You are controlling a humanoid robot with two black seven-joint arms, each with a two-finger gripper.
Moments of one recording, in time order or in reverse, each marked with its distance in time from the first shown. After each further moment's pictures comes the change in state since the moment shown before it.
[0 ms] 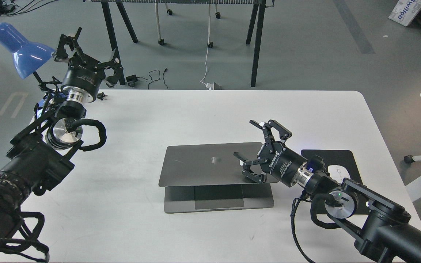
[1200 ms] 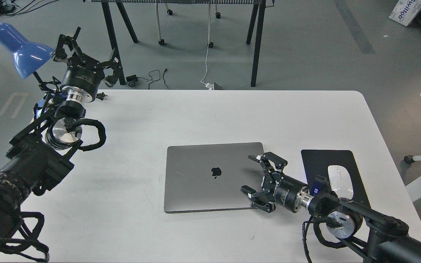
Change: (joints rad) left arm 0.001 0.001 -0.005 -0.001 -0.003 0.000 -0.001; right arm -0.012 -0.011 -0.113 -0.075 -0.153 -0.071 0.002
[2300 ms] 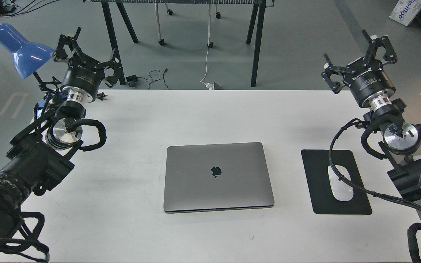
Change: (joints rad) left arm 0.000 -0.001 0.002 0.000 -0.001 0.000 0.000; right arm 0.206 -0.007 0.720 -0.236 0.302 0.059 -0.080
